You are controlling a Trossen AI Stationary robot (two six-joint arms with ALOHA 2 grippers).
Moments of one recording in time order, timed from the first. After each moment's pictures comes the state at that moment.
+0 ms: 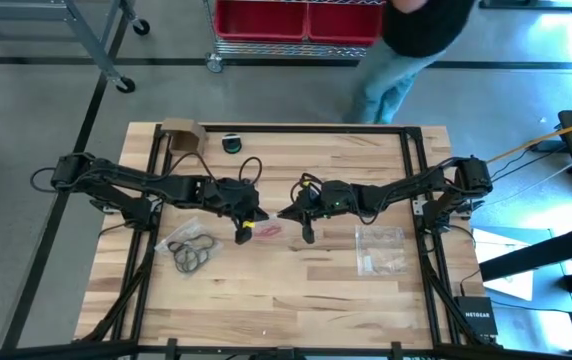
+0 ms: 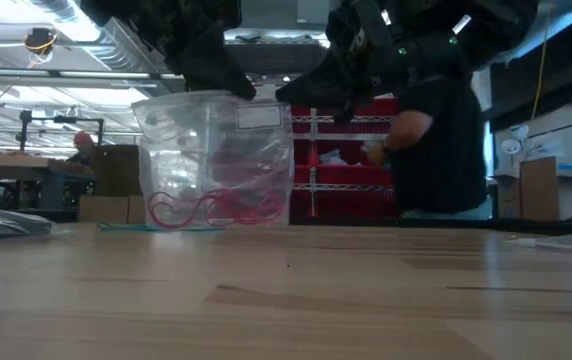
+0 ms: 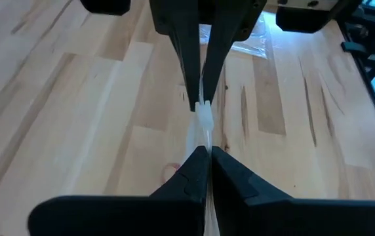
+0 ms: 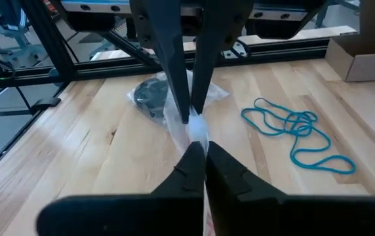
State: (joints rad) left arm -0.05 1.31 0.83 -0.12 -0.04 -0.20; right arm 0.01 1.66 0.78 0.58 -0.10 0.12
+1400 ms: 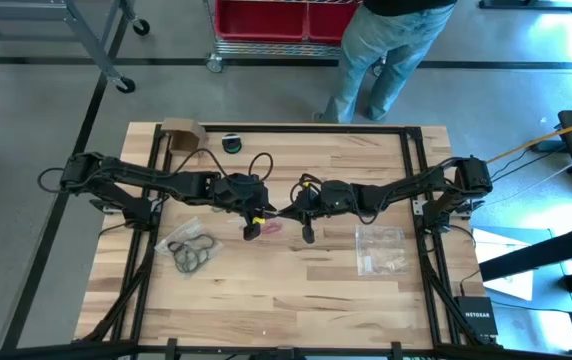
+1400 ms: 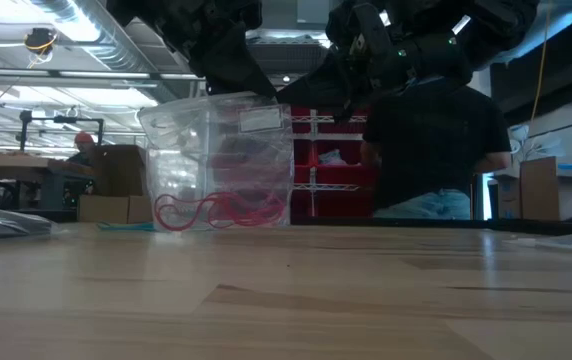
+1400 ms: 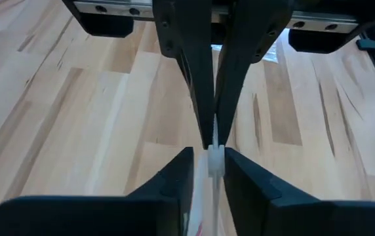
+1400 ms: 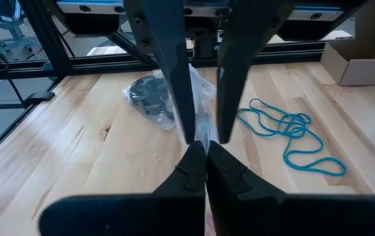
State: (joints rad) left arm -0.01 1.40 0.93 -0.15 -0.03 -0.13; right arm 0.01 1.66 0.78 0.57 -0.09 0.08
